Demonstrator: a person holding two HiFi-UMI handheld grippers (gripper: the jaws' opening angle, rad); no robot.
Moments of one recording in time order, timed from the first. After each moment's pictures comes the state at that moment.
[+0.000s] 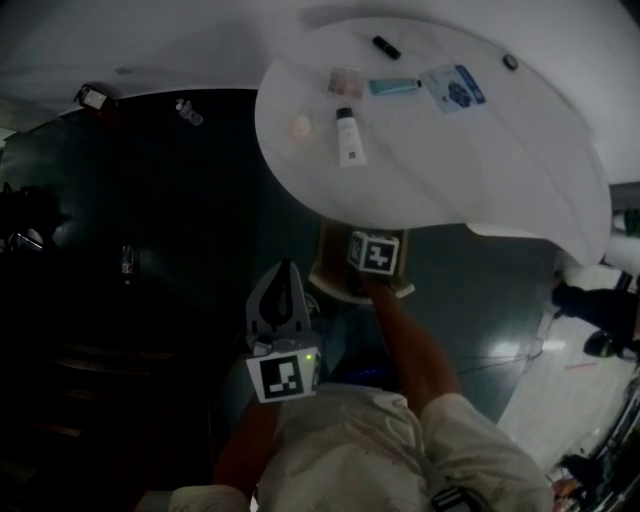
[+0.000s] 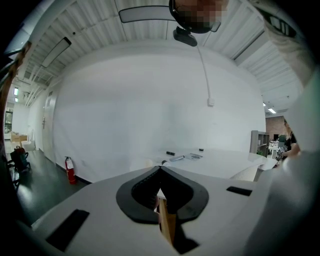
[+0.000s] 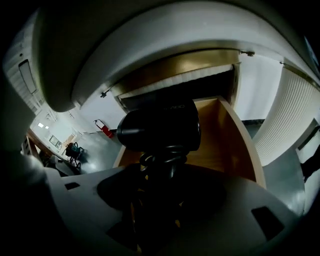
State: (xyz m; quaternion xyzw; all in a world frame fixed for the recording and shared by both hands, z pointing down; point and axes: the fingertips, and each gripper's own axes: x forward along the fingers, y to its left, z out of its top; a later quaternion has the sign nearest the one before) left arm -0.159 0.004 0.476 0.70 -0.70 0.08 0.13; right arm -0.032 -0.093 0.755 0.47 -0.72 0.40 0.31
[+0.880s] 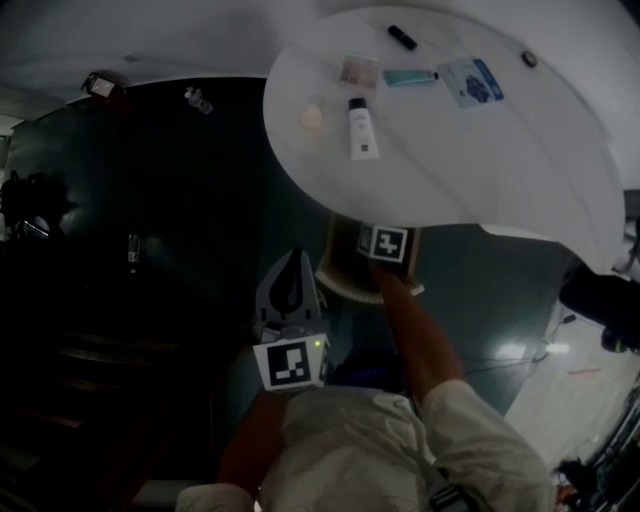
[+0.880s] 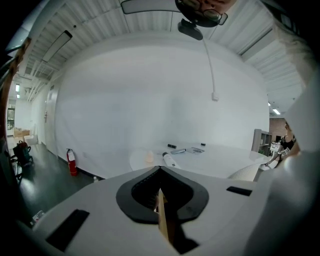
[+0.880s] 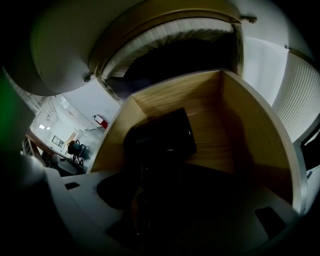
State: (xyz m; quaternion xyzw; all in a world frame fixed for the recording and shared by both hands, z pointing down) left arm -0.156 -0.008 0.504 0.69 -0.70 0.09 0.16; right arm -0.027 -0.096 0.807 0.46 -0.71 0.42 0.34
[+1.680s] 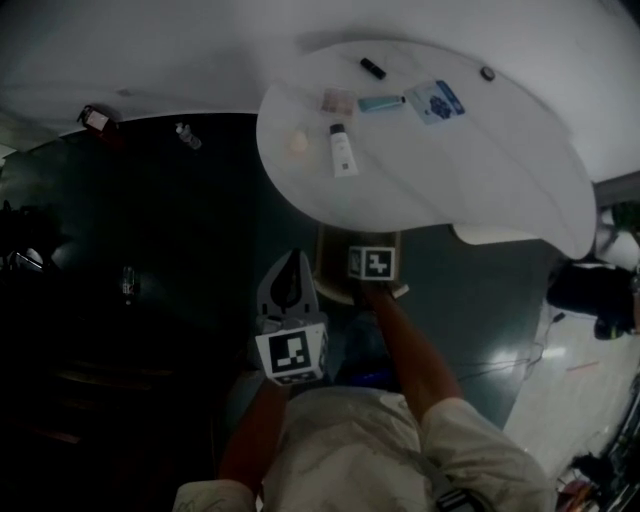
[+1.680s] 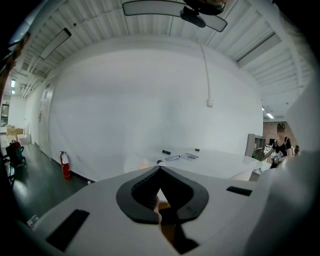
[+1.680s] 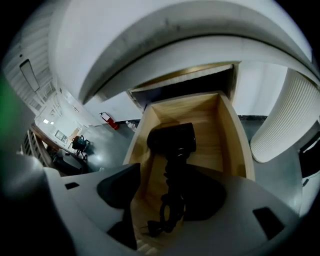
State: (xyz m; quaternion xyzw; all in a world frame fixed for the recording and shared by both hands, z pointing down) left arm -0.150 -0.006 0.472 0.71 -0.68 0.08 0.15; right arm -0.030 -0.049 0.746 0.43 -0.71 0.43 0.36
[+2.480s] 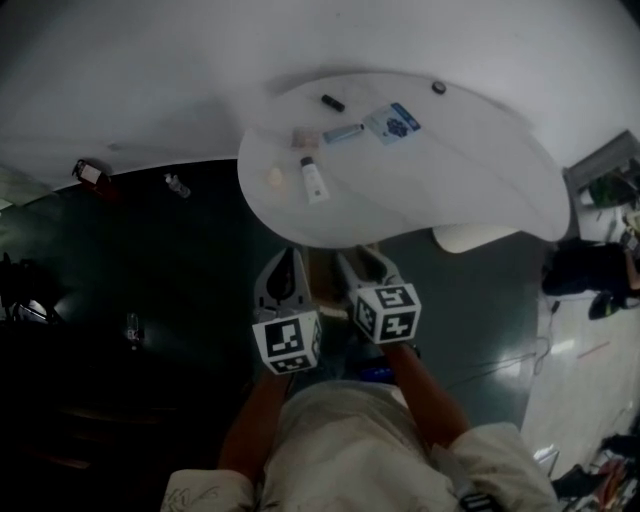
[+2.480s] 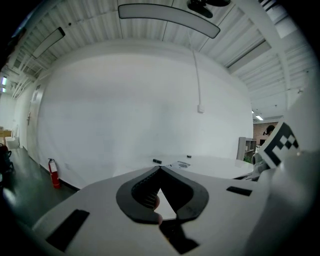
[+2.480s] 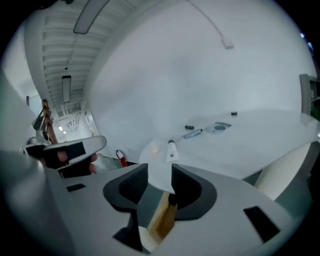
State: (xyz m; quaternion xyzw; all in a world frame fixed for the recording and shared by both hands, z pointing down) left arm -0.127 -0.031 0.433 0.75 -0.65 0.06 0.11; right arm -0.016 -0.041 0.496 0.48 -0.82 0.26 0.16
